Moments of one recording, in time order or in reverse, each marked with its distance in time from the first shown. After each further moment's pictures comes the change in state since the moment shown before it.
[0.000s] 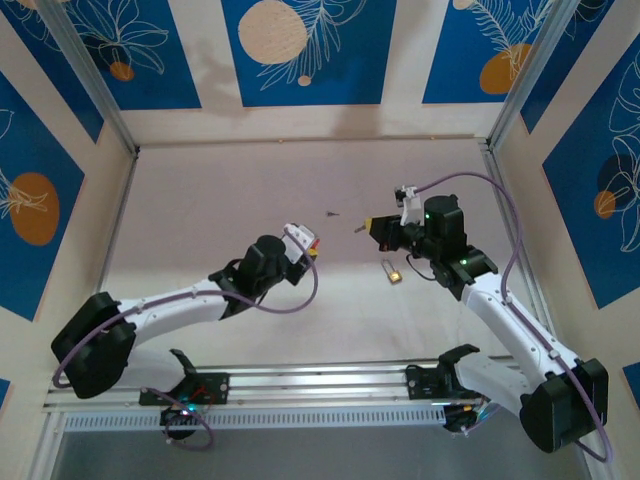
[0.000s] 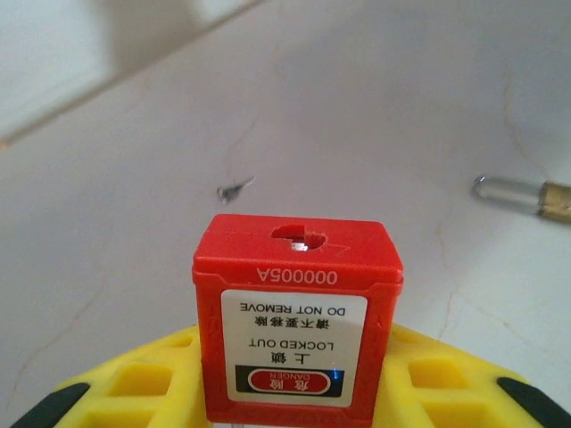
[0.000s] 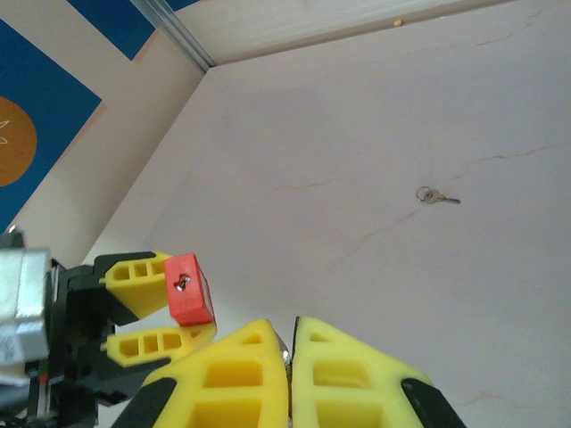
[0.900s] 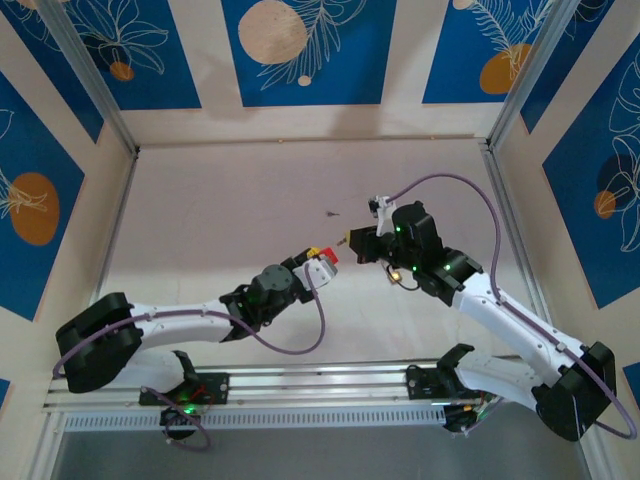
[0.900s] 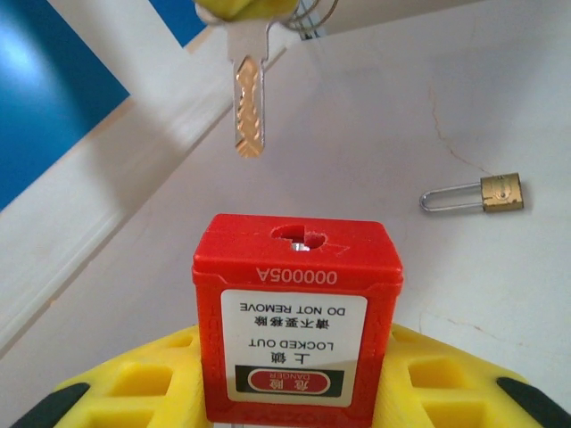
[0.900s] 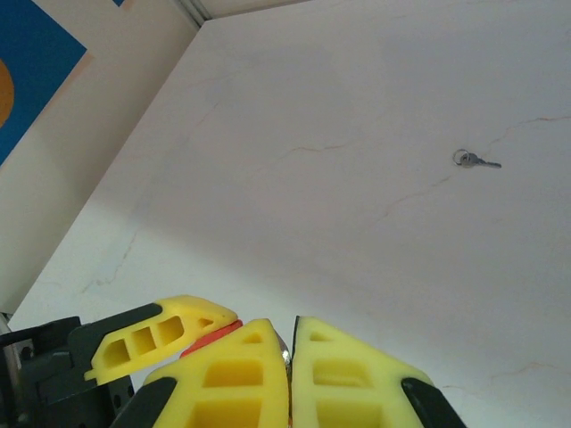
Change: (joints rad) left arm -0.182 0.018 -0.108 0.275 -0.122 0.310; right arm 0.257 0.013 0.047 -0.090 0.254 0.053
